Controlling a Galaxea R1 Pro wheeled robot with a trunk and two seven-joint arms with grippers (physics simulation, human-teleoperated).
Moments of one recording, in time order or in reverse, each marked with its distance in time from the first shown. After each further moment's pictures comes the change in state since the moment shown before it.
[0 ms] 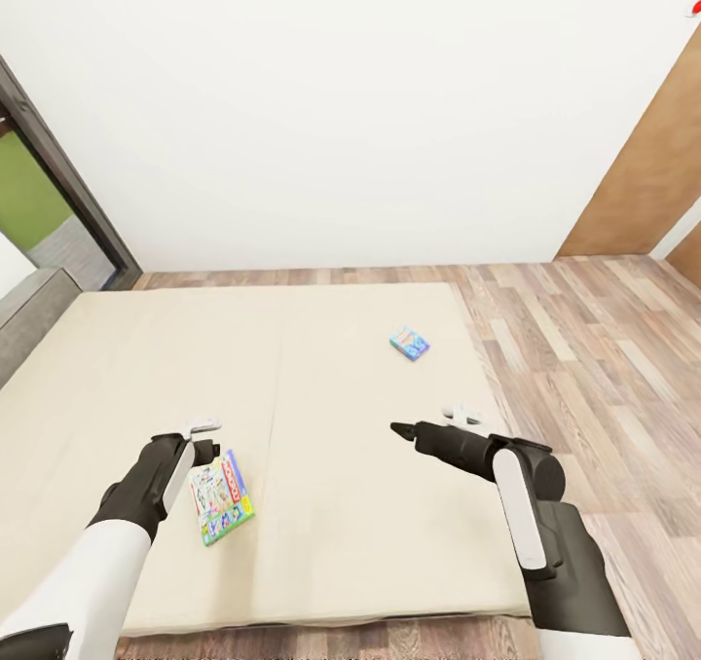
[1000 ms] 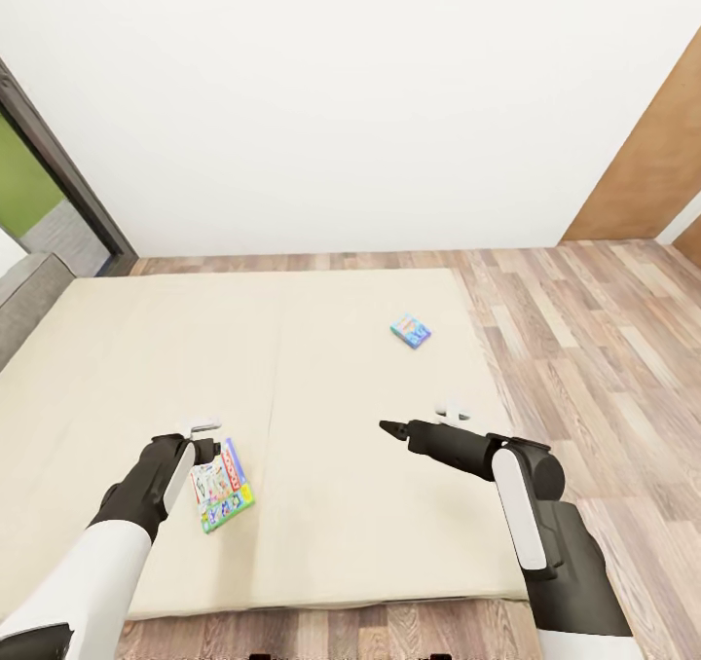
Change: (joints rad) left arm 0.000 -0.001 0.000 0.005 0.002 -0.028 -0.003; right arm 0.000 -0.010 0.019 -0.006 0.003 -0.002 0.137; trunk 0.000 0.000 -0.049
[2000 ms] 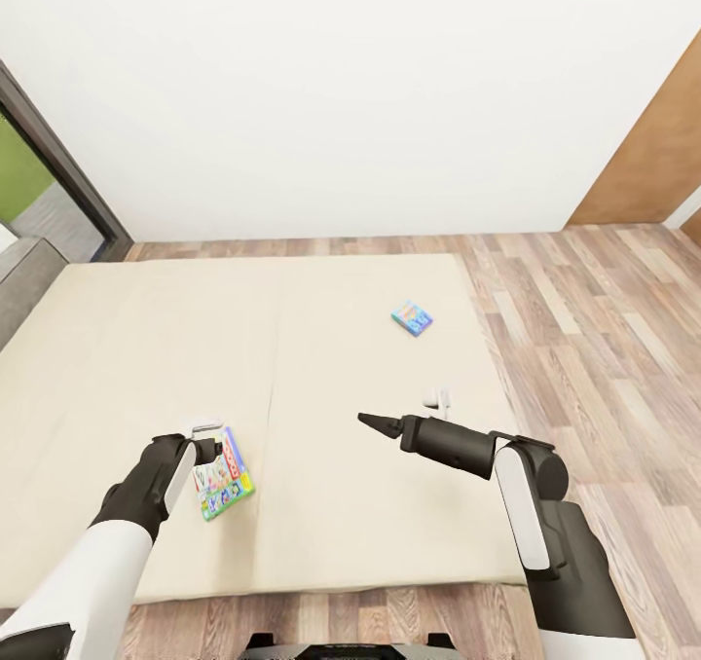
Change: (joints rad) left arm 0.000 -0.004 0.002 0.000 0.002 0.000 -0.007; right arm 0.000 0.000 -0.005 -0.021 -0.007 -0.005 0.392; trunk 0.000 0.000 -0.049
